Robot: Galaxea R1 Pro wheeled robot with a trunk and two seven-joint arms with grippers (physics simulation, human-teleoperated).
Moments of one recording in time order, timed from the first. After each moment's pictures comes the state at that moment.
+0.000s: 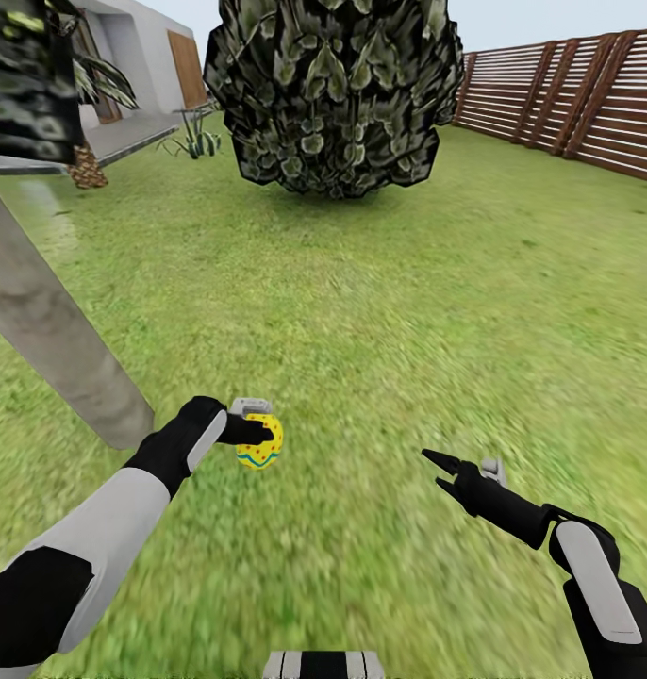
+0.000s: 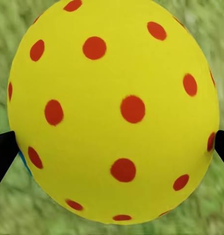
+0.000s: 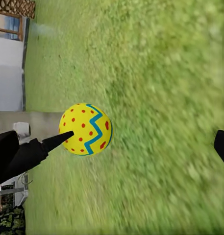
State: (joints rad) left arm -1.01 0.04 -0.33 -0.67 0.33 0.85 -0.05; right arm -0.33 -0.13 -0.22 -1.43 -1.10 0.92 0.15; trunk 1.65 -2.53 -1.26
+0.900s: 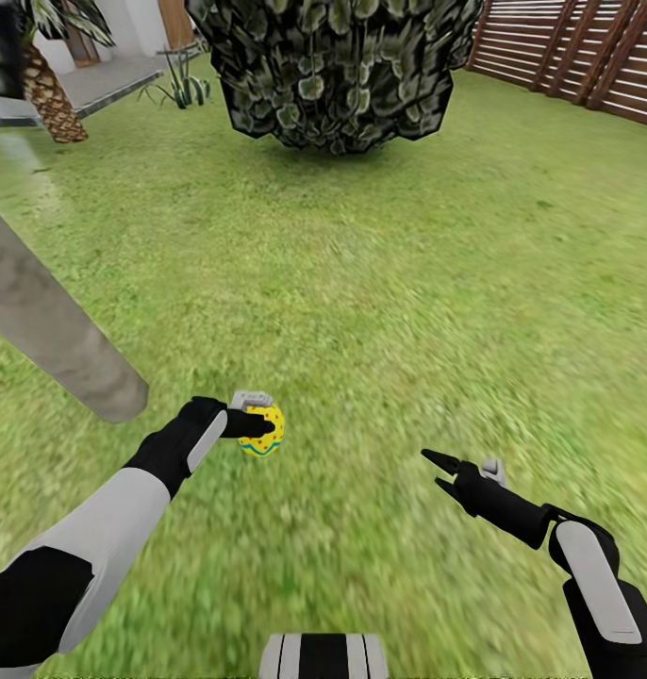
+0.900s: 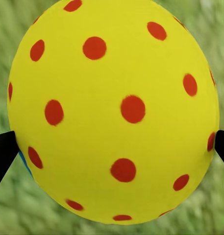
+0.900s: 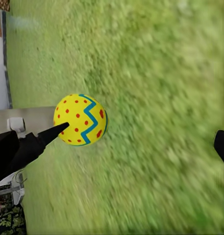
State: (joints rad) left arm -1.01 0.04 -0.33 -0.67 0.33 0.75 -0.05; right arm -0.33 -0.13 -0.22 -1.43 -1.10 0.92 0.15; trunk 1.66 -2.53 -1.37
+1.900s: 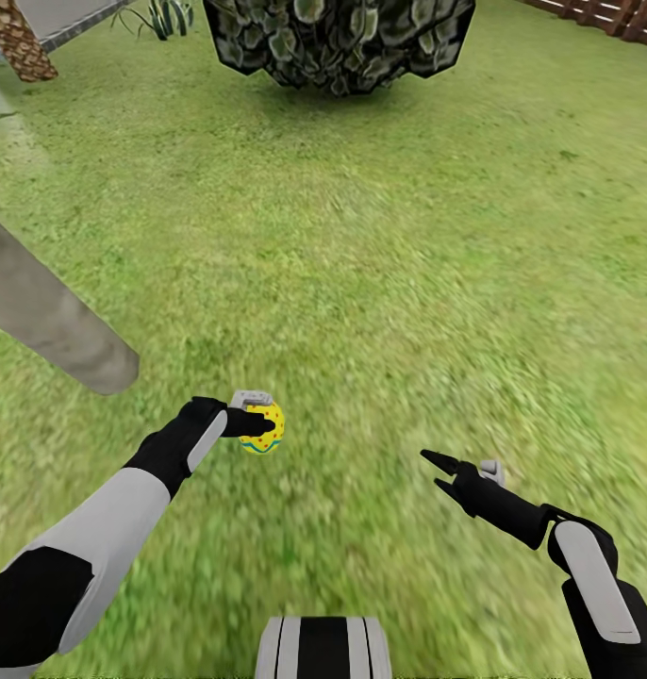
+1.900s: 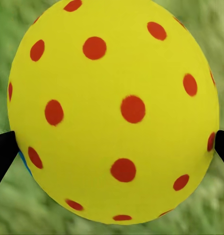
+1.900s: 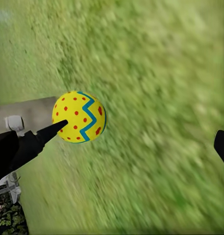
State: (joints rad) left arm -1.01 0.04 -0.33 -0.67 0.33 0.73 -0.05; right arm -0.33 -0.13 -0.21 -1.43 -1.10 0.92 0.15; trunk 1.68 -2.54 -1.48
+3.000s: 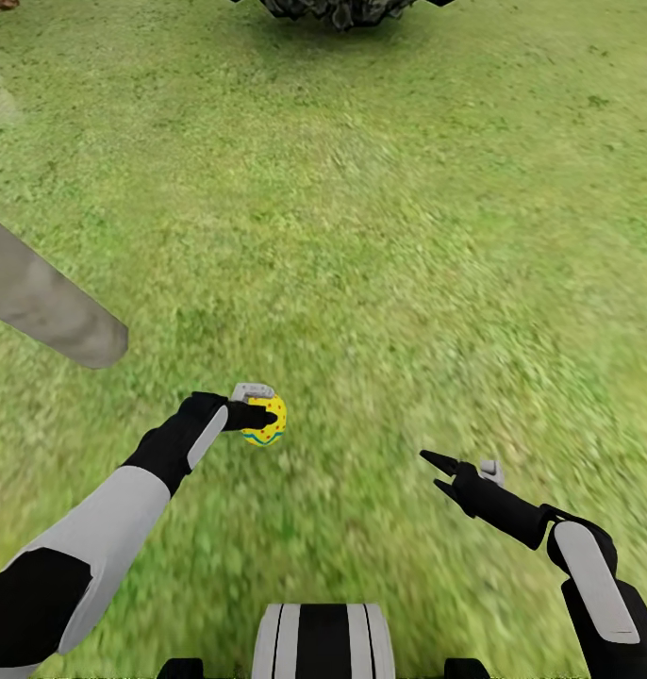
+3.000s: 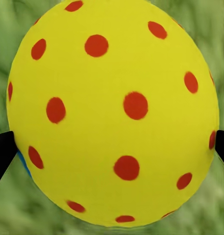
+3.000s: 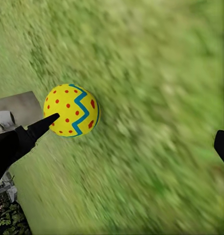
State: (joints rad) left arm -1.01 0.04 -0.34 -0.72 0.32 0.72 -0.05; right arm -0.33 -0.13 -0.21 -1.43 -1.10 0.92 0.15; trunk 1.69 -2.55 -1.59
